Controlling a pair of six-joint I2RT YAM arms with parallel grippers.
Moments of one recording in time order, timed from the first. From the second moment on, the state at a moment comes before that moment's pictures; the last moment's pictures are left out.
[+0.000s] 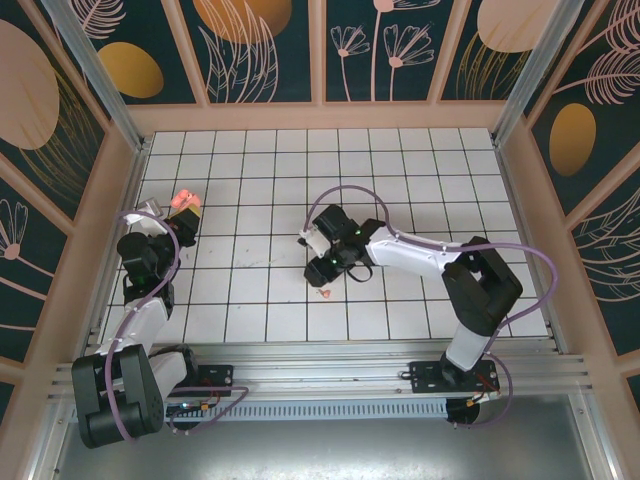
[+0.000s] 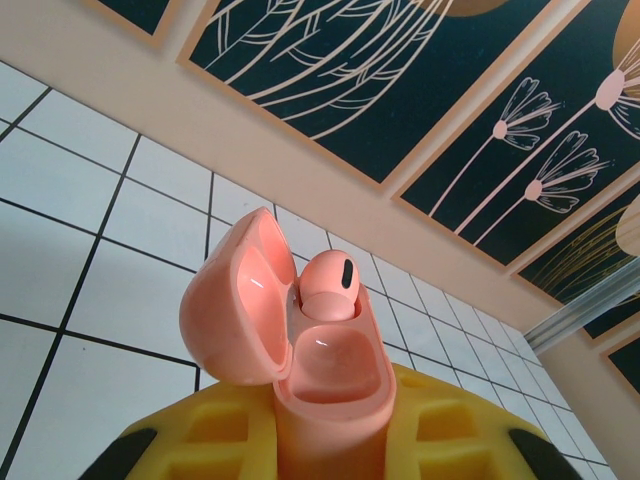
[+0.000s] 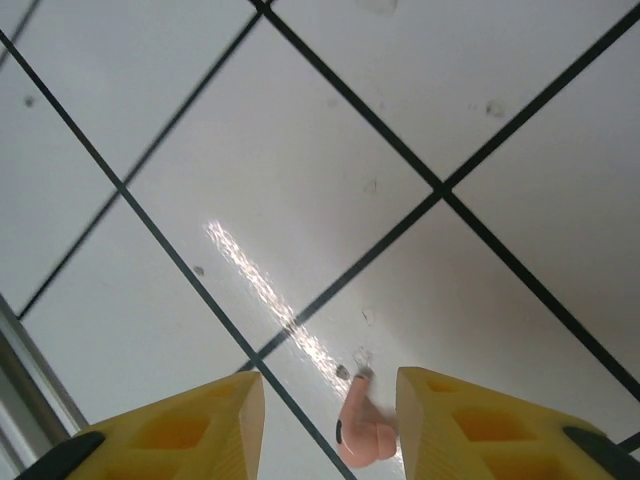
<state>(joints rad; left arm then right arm) 0.22 1.05 0.33 0.64 0.52 -0.63 0.84 1.72 1.15 -0.56 -0.29 0.11</state>
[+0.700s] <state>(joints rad) 0.22 1.05 0.33 0.64 0.53 -0.63 0.88 1.88 1.25 -0.72 -0.32 0.21</state>
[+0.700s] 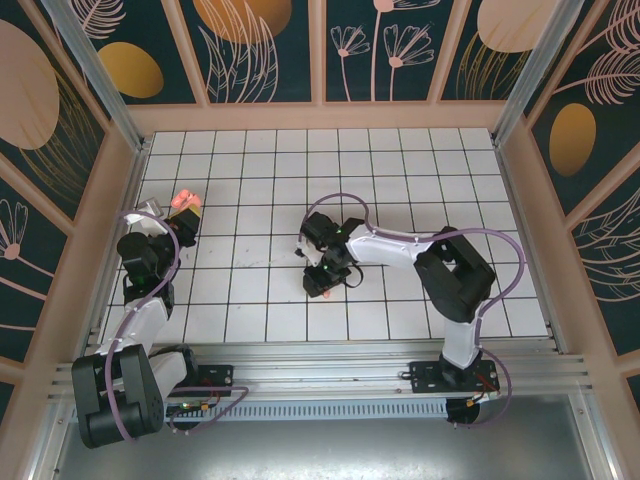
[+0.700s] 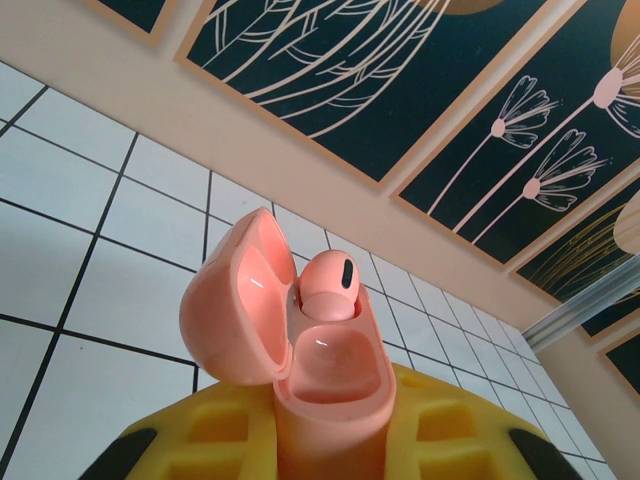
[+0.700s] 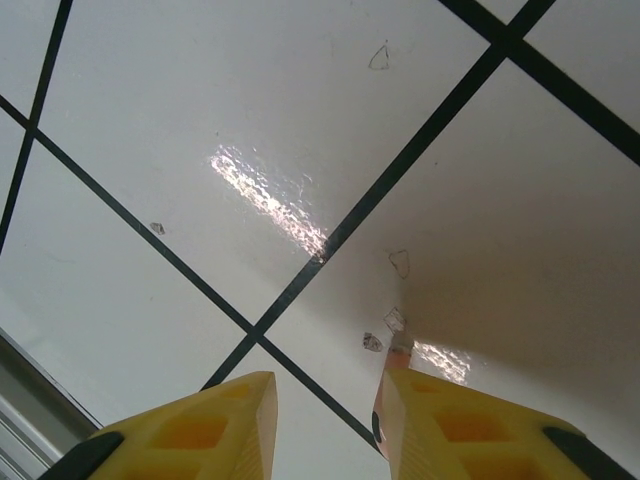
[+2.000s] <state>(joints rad) 0.22 1.05 0.33 0.64 0.54 -0.63 0.86 1.89 1.30 -0.82 -0.30 0.13</state>
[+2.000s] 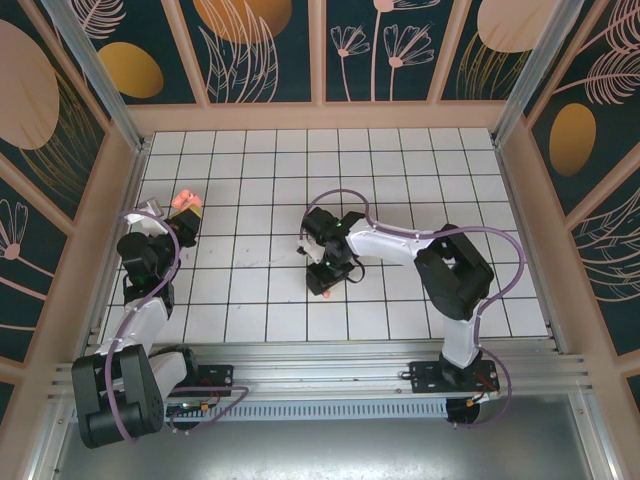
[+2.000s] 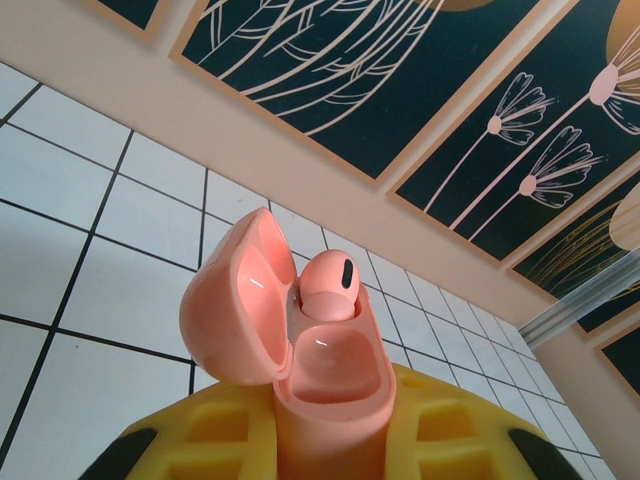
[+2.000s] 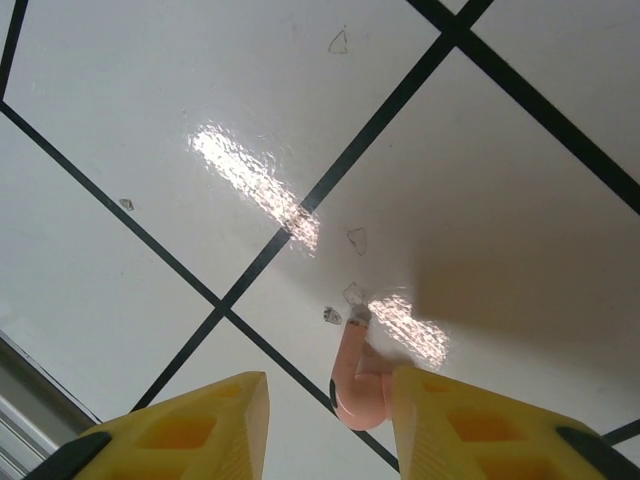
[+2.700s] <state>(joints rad) 0.22 1.05 0.33 0.63 0.54 -0.63 0.88 1.96 1.33 -0.84 -0.34 0.08</state>
